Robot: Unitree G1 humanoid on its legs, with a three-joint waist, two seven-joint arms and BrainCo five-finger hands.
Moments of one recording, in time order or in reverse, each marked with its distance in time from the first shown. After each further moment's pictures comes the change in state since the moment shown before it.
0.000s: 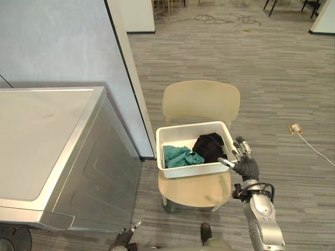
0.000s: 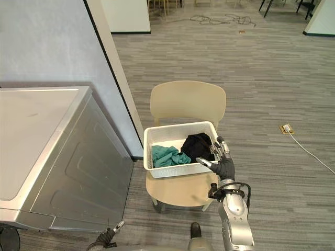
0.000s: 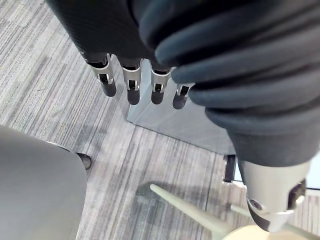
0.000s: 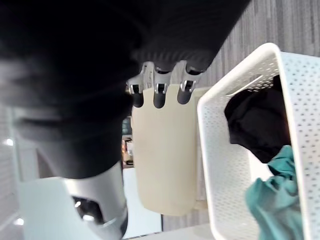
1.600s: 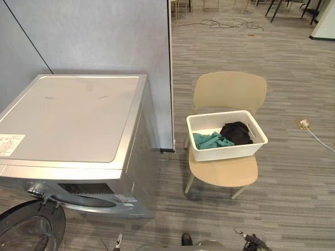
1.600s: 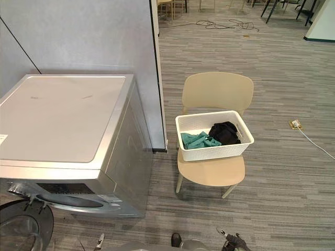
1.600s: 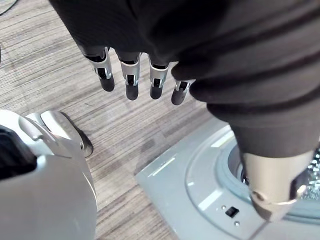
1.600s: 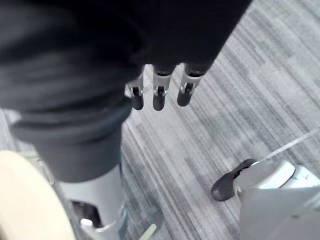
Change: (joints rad) left arm 0.046 -0.056 0.325 0.027 -0.366 0.014 -0.034; right arm 0.054 0.238 -0.460 0.870 0.043 0.137 -0.053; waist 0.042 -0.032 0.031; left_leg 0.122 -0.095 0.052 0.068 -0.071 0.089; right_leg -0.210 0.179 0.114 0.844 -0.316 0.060
